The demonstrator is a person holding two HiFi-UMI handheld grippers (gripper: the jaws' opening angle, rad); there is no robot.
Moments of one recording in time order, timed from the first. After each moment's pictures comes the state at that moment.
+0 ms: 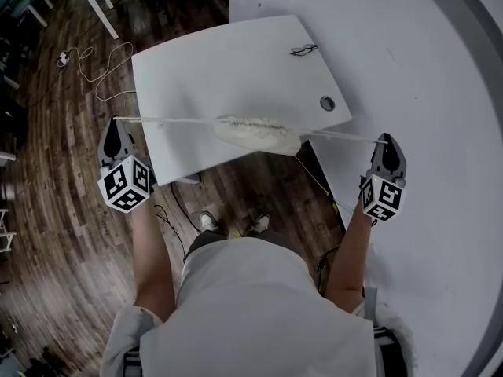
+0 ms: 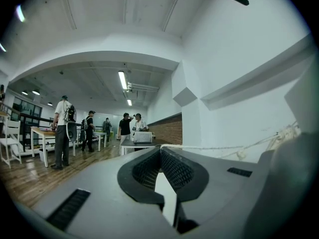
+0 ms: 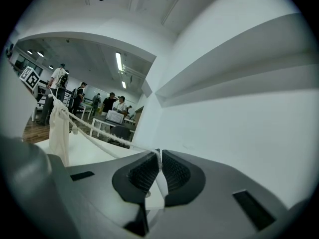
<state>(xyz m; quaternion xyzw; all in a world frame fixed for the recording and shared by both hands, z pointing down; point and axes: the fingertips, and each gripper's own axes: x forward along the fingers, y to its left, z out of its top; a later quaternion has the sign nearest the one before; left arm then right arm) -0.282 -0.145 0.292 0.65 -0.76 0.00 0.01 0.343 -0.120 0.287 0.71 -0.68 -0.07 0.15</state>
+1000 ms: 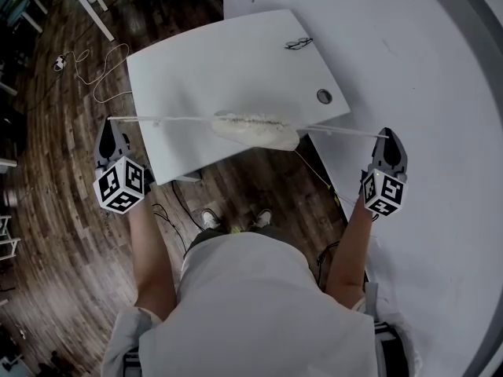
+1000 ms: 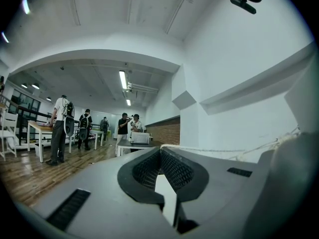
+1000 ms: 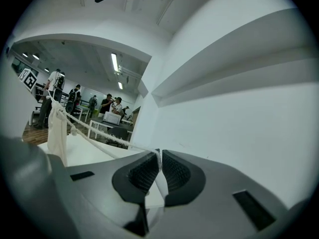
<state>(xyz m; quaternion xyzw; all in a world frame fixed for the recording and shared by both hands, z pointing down) -0.279 -0.147 0.280 0.66 -0.75 -0.03 0.02 0.356 -0.113 0.286 0.72 -0.67 -0.06 0.14</state>
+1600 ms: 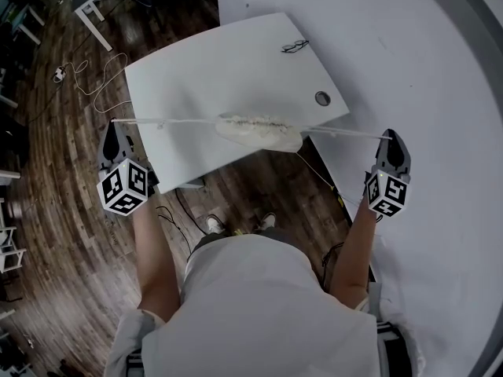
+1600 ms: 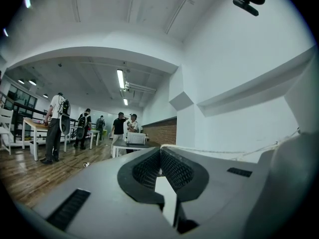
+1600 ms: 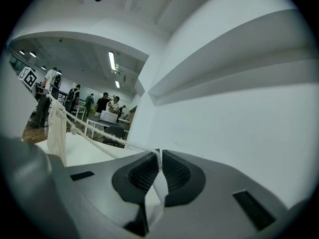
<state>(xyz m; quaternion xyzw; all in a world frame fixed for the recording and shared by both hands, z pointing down) -0.276 -0.157 0.269 0.68 -0.74 -0.04 0.03 0.360 -0.100 0.277 0.74 -0.66 -0.06 0.14</state>
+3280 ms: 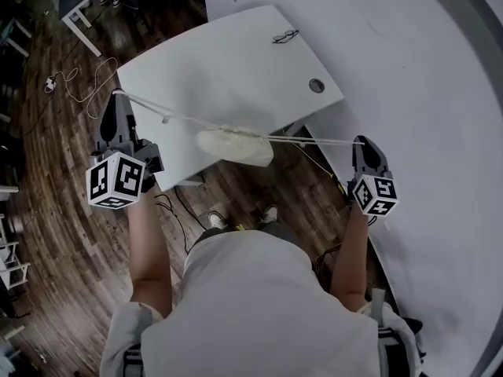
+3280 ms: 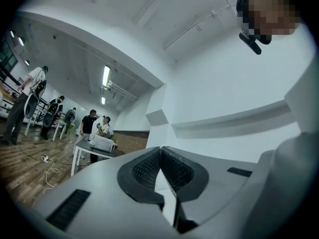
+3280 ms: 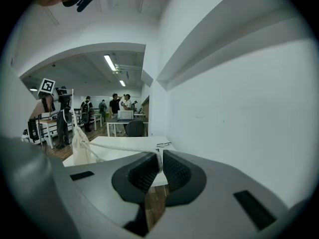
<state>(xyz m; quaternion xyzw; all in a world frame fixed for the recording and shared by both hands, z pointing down) -0.206 -0.168 0.189 0.78 -0.60 -0.15 0.02 0.307 -0.059 0.355 0.67 -0.73 0.09 0.13</state>
